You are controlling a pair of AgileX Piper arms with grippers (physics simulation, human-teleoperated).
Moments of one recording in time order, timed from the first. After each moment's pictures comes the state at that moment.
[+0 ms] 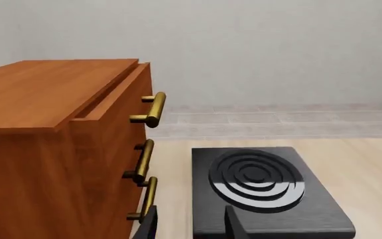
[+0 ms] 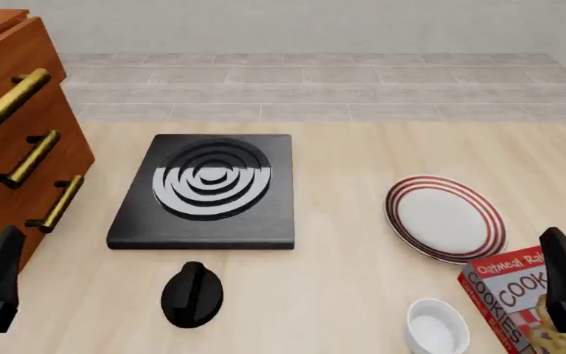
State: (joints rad) left arm 0.00 0.00 -0.01 0.00 0.01; right arm 0.00 0.00 -0.01 0.00 0.00
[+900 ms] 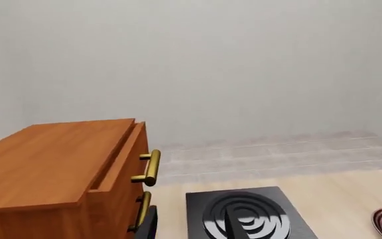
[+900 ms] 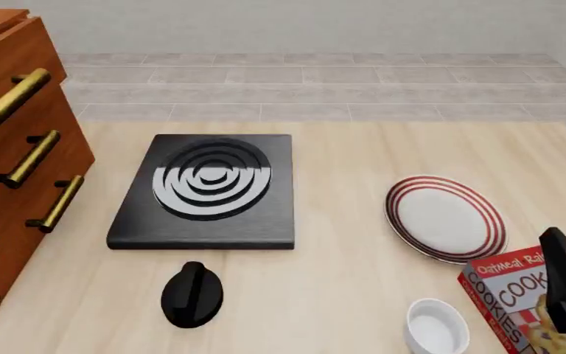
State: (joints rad) left arm -0.07 0.00 -0.30 0.14 0.06; right arm 0.00 0.00 -0.01 0.00 0.00
